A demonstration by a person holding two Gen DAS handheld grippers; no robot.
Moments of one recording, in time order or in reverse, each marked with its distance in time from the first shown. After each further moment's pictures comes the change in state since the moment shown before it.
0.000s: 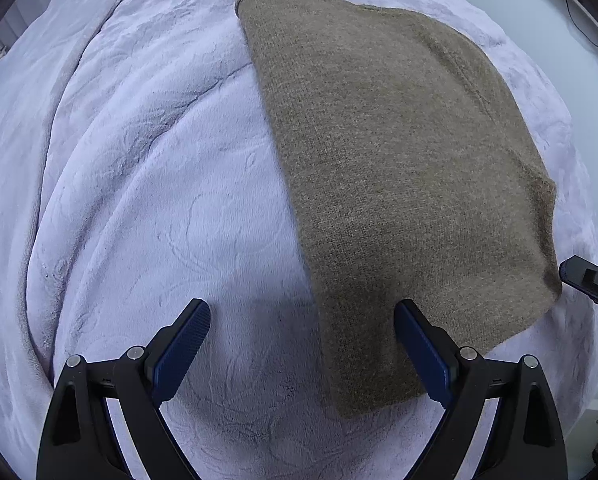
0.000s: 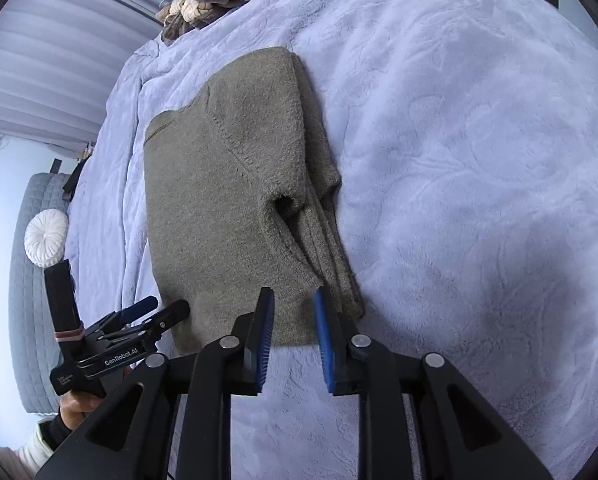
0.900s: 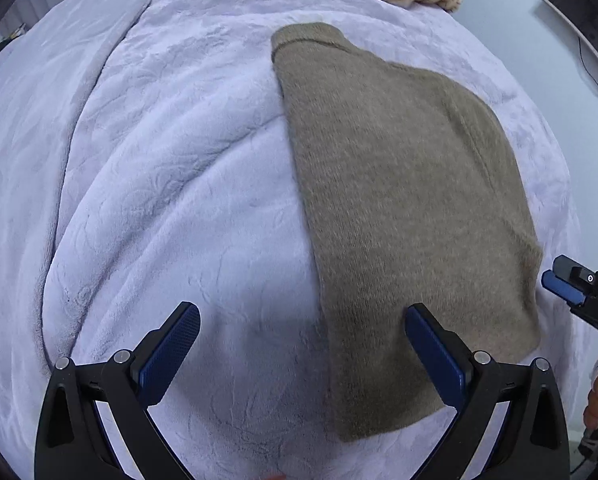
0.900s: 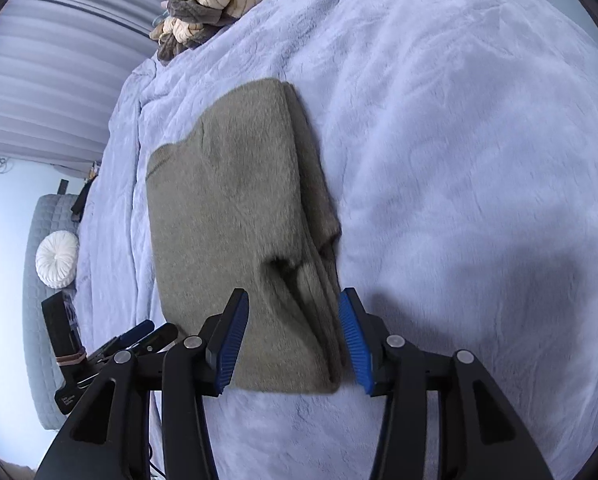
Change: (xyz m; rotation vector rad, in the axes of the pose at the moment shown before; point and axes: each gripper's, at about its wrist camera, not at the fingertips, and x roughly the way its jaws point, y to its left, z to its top) left arm -0.022 0.031 0.027 -0.110 -0.073 -0.037; right arm 0.000 -0.012 0.046 0.058 -0.033 0.073
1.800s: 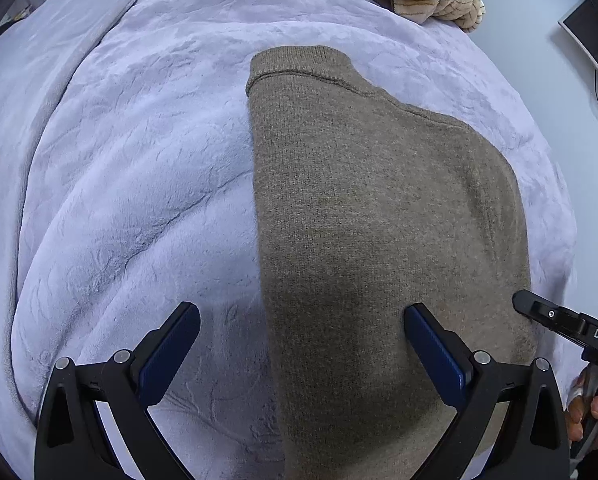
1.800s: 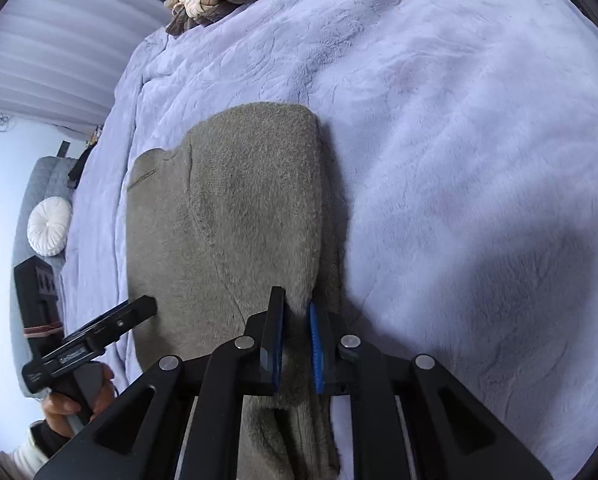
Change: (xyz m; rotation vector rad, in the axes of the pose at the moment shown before) left arm 0.032 -0.013 0.054 -0.059 -0.001 -0.032; right arm 0.041 0.006 0.063 -0.150 0.098 -0.019
